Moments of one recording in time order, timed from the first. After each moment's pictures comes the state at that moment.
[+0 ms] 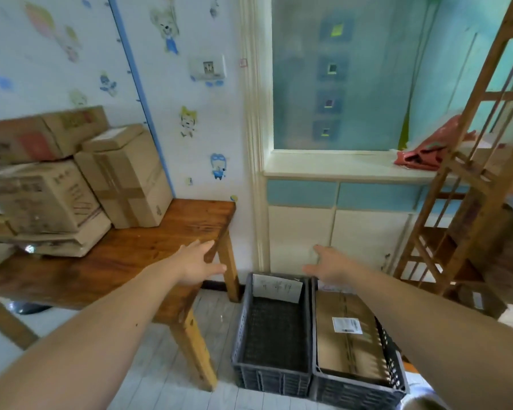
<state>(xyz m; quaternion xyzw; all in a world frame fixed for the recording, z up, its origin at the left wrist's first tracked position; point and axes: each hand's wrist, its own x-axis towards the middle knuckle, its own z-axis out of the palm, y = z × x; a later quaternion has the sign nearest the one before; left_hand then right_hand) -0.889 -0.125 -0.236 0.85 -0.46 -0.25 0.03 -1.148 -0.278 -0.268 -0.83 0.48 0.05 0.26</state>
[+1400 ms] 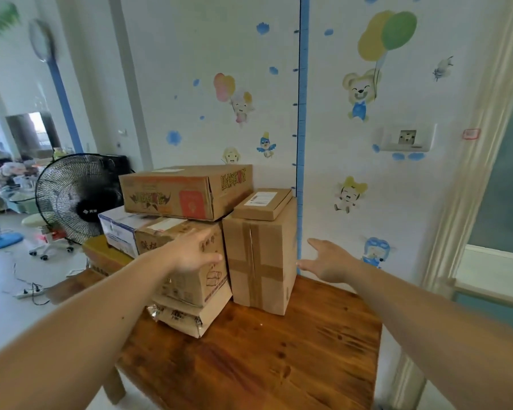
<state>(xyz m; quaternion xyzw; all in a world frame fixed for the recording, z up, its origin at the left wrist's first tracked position) -0.435 -0.066 -0.126 0.92 -0.36 -0.11 0.15 -0.631 -0.296 -0.154 -0.94 0.28 -0.03 0.22</state>
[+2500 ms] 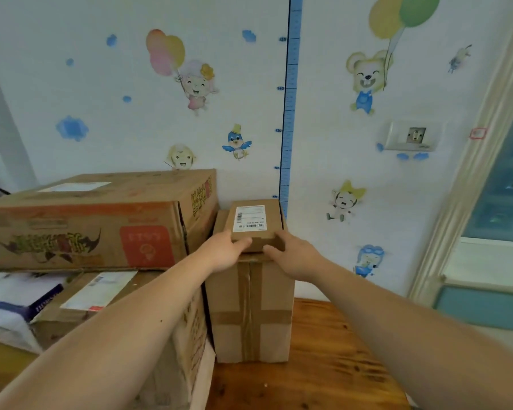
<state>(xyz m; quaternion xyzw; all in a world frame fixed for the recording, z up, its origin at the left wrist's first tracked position) -0.262 -0.243 -0.142 0.80 -0.50 -0.20 0.28 -0.414 -0.324 -0.151 -0.87 0.41 -0.13 0.26</state>
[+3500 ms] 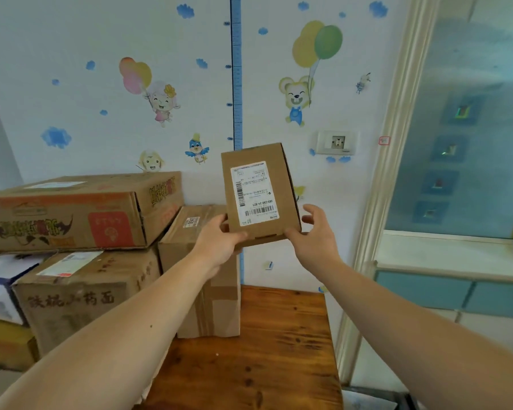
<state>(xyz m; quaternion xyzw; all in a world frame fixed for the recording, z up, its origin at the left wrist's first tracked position) -0.428 -0.211 -0.130 0.63 -0.40 -0.28 0.60 -0.599 -0.285 -0.127 -0.71 0.40 -0.44 0.38</state>
